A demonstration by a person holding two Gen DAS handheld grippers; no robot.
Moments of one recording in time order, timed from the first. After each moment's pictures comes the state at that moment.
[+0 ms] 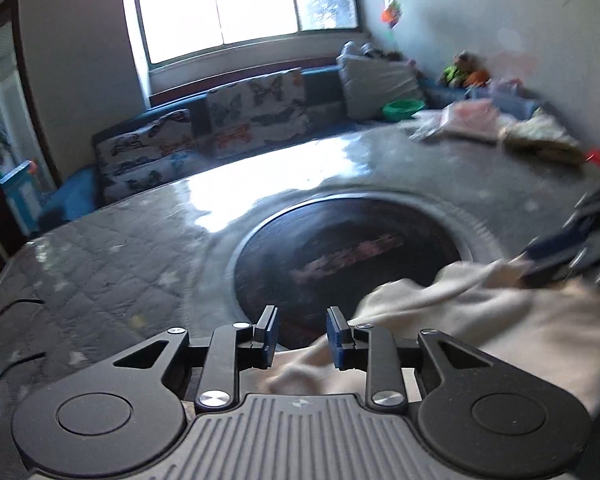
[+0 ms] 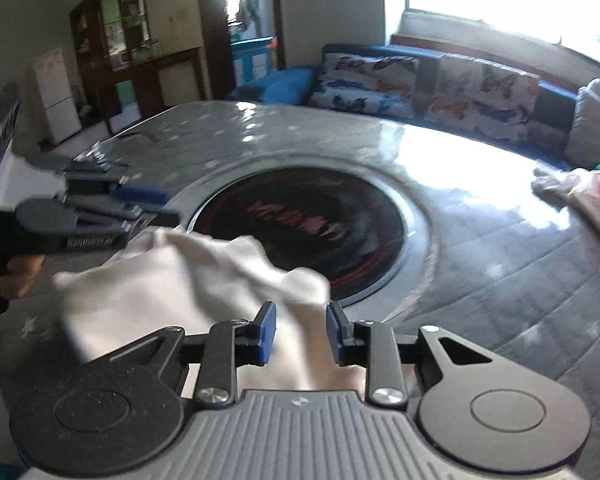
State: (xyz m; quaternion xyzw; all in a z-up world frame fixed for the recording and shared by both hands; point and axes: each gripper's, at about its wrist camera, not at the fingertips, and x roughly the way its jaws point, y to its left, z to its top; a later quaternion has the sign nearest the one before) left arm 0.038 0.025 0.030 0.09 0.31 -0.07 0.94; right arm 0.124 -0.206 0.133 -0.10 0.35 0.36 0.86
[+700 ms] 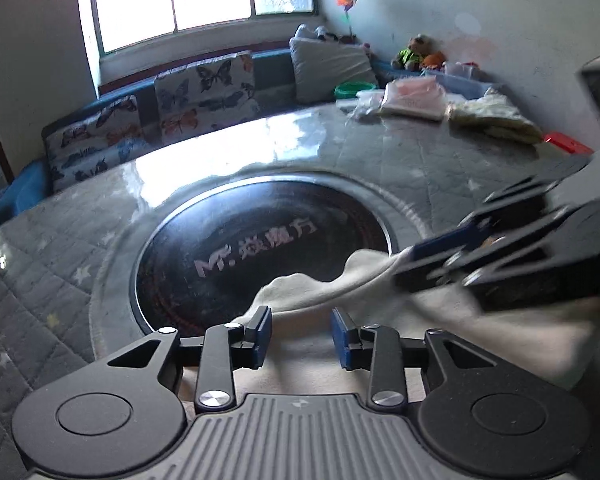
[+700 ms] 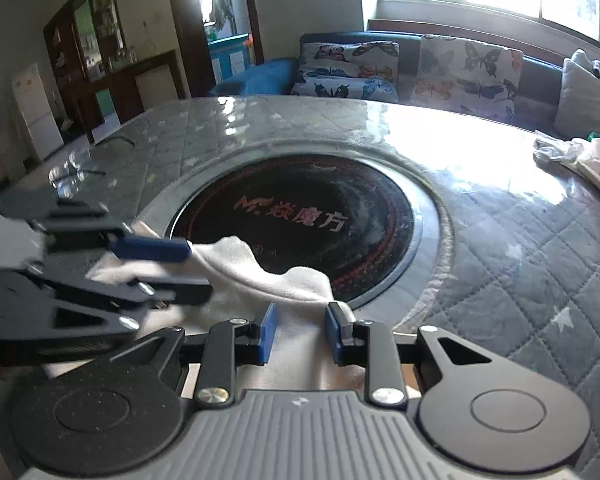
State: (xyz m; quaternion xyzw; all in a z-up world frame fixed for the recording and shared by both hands) left arm 0.051 -0.022 0.010 0.09 0.35 -0.12 0.92; right arm 0.138 -0.190 0.113 -0.07 0.37 0.33 0.87
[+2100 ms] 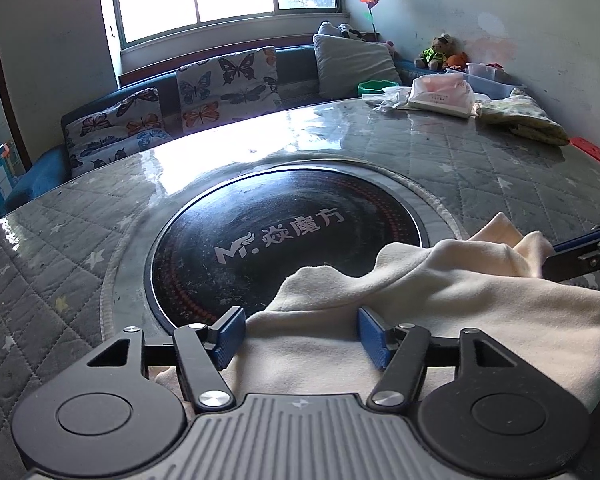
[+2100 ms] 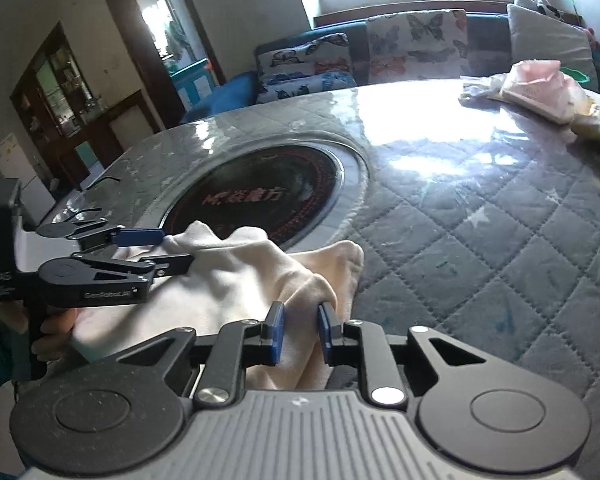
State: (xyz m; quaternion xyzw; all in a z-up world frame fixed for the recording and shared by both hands) left arm 0.057 -0.016 0.001 0.09 0.35 -0.09 0.93; right arm 0.111 -0.274 0.113 0.04 0.40 0.29 0.87
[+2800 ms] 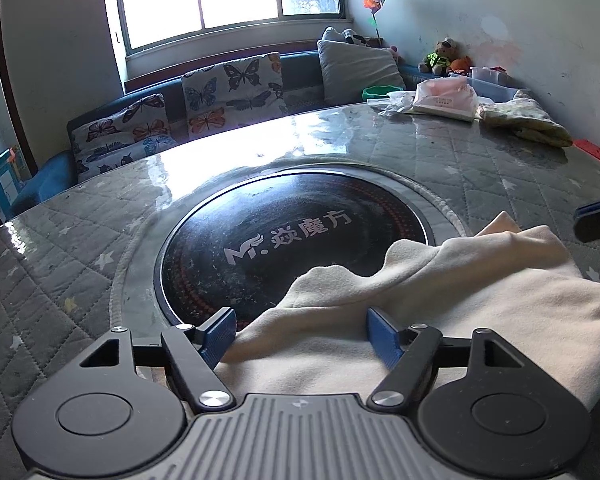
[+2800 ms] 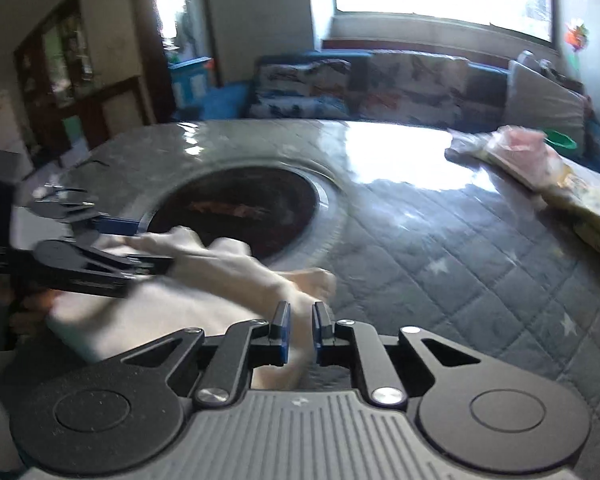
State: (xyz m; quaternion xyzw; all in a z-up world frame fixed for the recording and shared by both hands) left arm 0.049 -0.012 0.003 0.09 0.33 -0.08 0.93; right arm 0.089 -0.270 0.137 -0.05 0.35 0.28 0.89
